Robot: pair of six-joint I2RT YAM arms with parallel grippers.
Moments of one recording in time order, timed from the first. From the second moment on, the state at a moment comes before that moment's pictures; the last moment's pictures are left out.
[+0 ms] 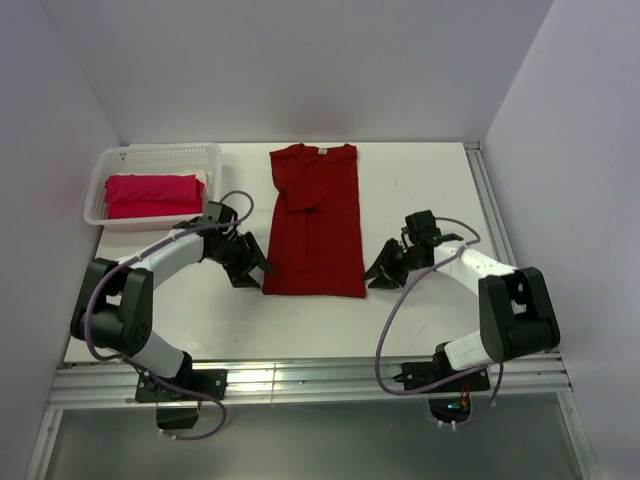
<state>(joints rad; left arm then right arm) -0.30 1.57 0.94 -0.56 0.45 -0.84 0.19 1.46 0.76 -0.47 -0.54 0.81</state>
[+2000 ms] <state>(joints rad) -0.32 1.48 0.63 -0.30 0.55 -0.82 0.26 1.42 0.47 -0.15 -0.58 0.95</state>
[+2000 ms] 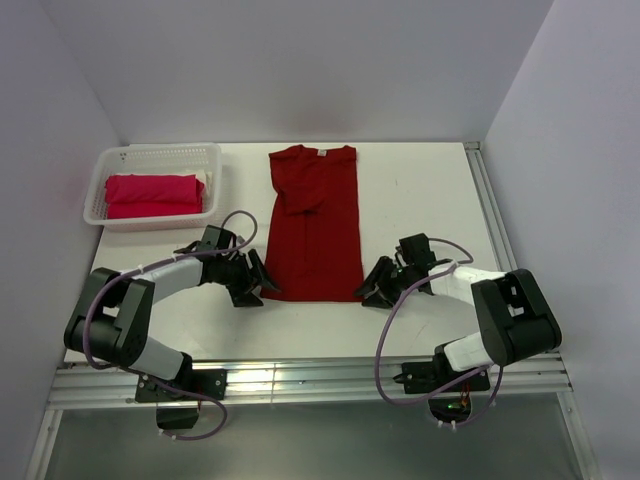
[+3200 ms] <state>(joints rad) -0.46 1.42 0.52 -0.15 0.43 -0.95 0.27 1.39 0.42 -0.18 -0.56 0.95</state>
